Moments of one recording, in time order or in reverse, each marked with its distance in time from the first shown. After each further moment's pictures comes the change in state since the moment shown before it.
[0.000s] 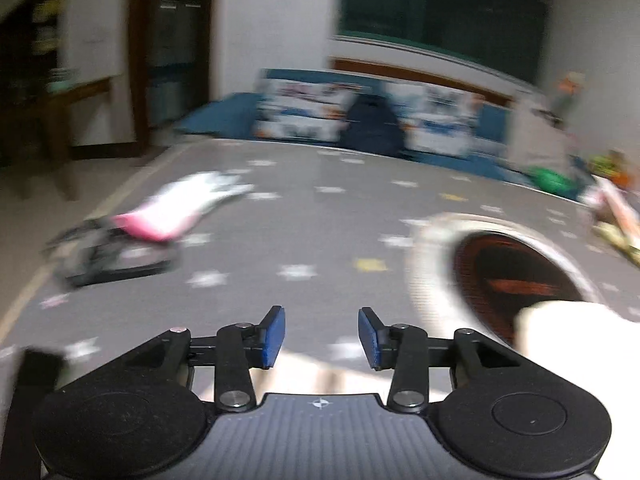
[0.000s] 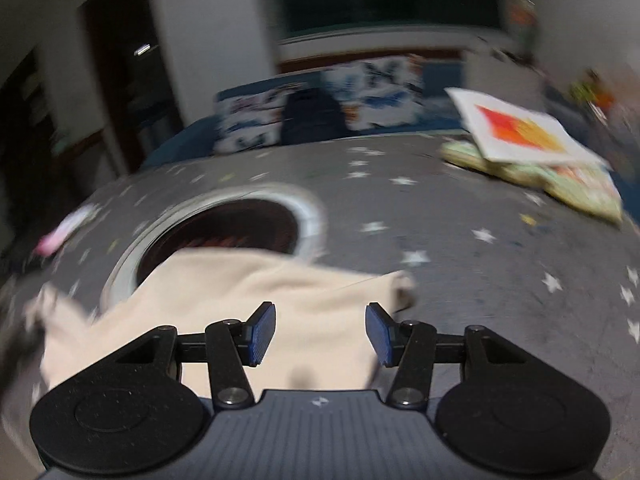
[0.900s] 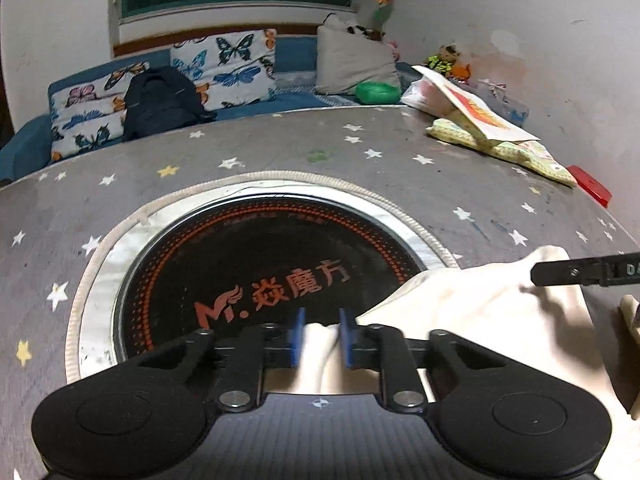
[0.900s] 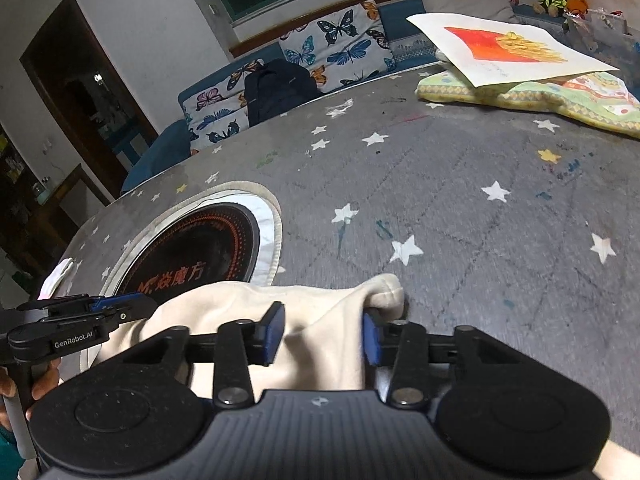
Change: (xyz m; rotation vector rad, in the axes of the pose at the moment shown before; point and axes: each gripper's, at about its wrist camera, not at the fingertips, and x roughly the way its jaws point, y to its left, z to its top) left arm 0.112 -0.188 0.010 0.351 0.119 -0.372; right arm 0.077 -0.044 0.020 0.226 0.106 0.049
